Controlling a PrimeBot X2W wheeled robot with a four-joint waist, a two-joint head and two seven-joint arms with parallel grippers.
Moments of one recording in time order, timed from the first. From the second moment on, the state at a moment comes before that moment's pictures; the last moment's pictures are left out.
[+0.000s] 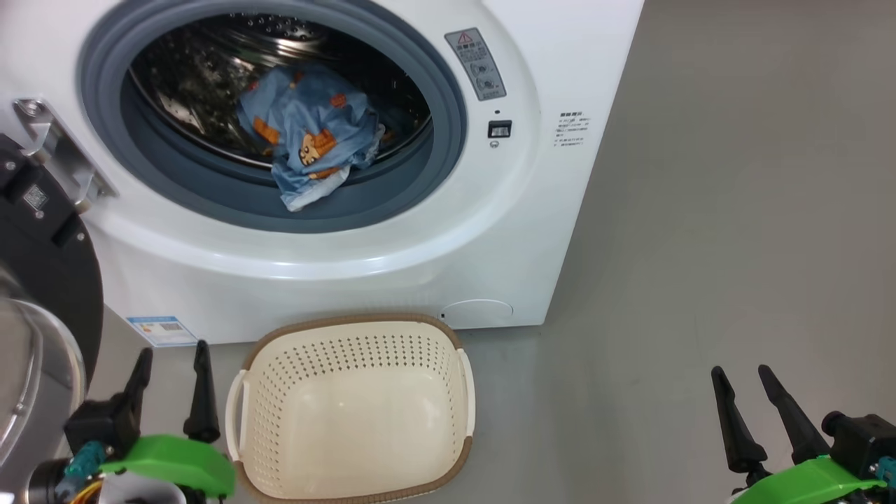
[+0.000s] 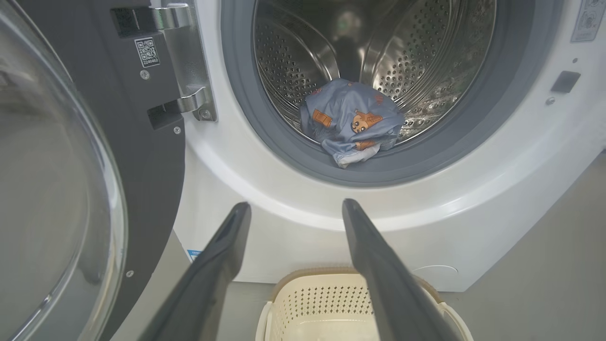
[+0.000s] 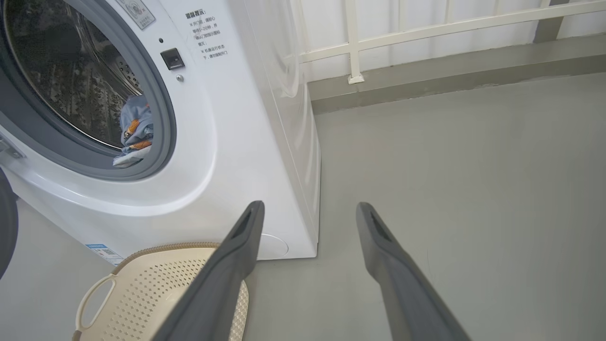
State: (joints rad) left arm -0.21 0.04 0.11 0.41 -0.15 -0.13 -0.26; right arm -0.02 -0.19 0.00 0.25 0.41 0.13 -0.26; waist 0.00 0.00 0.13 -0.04
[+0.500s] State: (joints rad) left arm -0.06 0.04 0.12 0.31 -0.16 -0.13 -0.26; right arm 0.03 -0.19 -0.03 0.25 0.41 0.13 -0.26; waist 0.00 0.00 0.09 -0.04
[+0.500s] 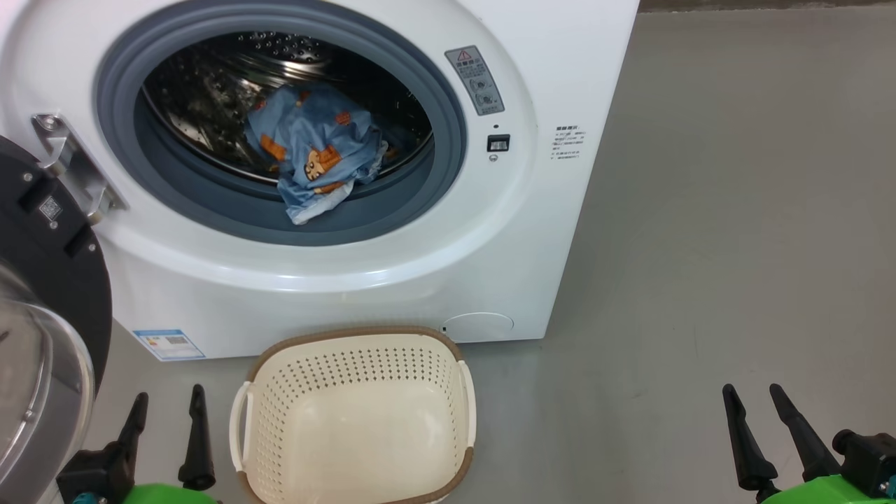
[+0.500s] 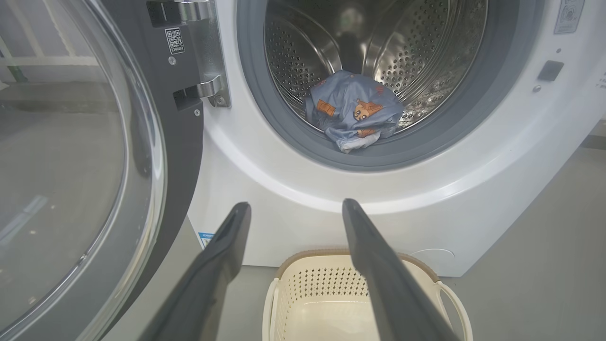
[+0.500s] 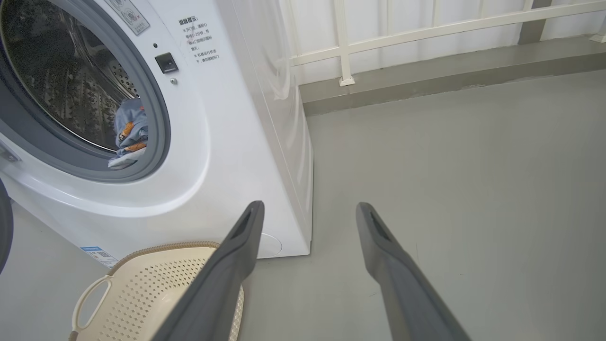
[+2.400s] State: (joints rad) left arm -0.03 0.04 0.12 0.25 -0.17 -0.13 -0.26; right arm 0.04 -0.18 -0.02 0.24 0.40 0.13 -0.26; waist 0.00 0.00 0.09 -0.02
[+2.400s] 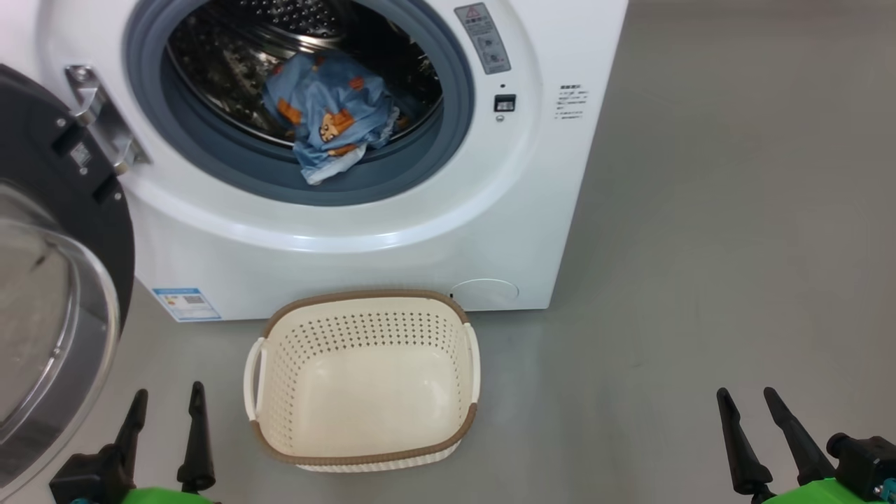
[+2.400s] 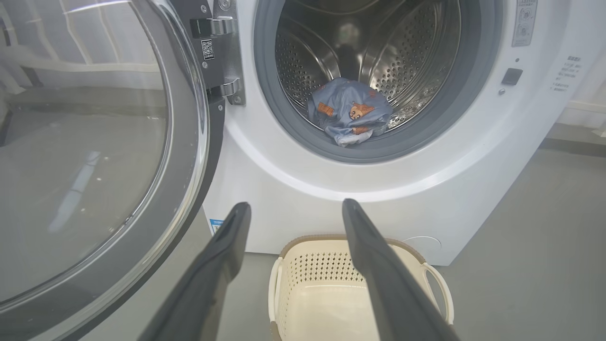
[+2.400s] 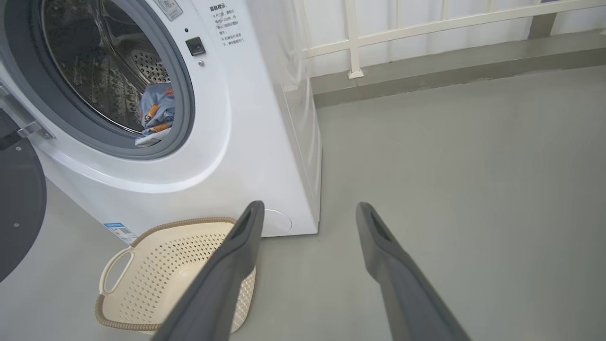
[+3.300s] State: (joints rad) left arm 0.01 0.04 0.13 0.21 -0.25 -0.10 -0.26; right arm -0.06 -0.22 0.13 0.25 0.40 0.13 -0.26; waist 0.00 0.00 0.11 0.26
